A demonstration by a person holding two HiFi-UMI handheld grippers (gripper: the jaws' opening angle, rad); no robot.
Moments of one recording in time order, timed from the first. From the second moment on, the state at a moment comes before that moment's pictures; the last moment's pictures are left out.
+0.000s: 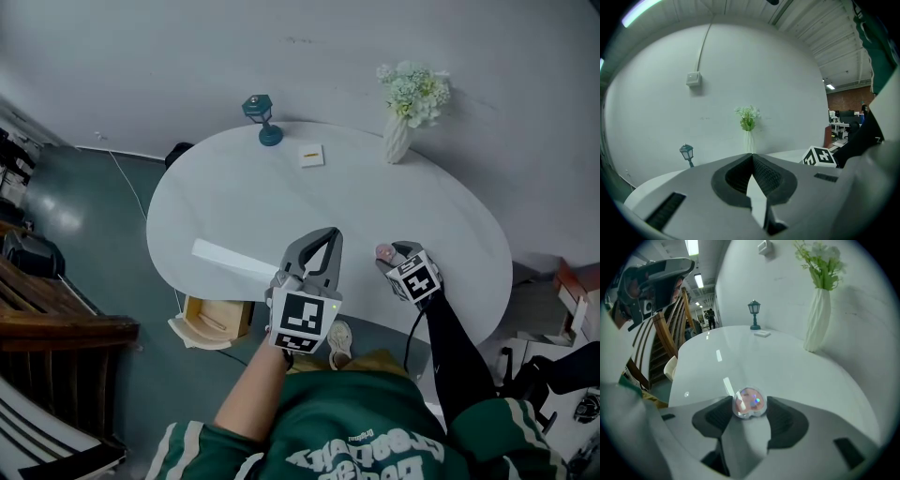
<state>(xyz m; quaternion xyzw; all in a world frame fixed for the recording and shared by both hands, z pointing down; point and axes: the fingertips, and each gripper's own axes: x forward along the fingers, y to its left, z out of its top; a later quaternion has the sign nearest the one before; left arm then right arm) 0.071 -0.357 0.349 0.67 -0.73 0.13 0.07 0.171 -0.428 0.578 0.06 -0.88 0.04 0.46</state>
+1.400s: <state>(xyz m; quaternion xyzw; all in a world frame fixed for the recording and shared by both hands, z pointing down) -0.016 -0.321 0.280 0.59 -0.80 0.11 0.02 0.112 -0.441 0.279 0.17 -0.98 -0.04 0.07</state>
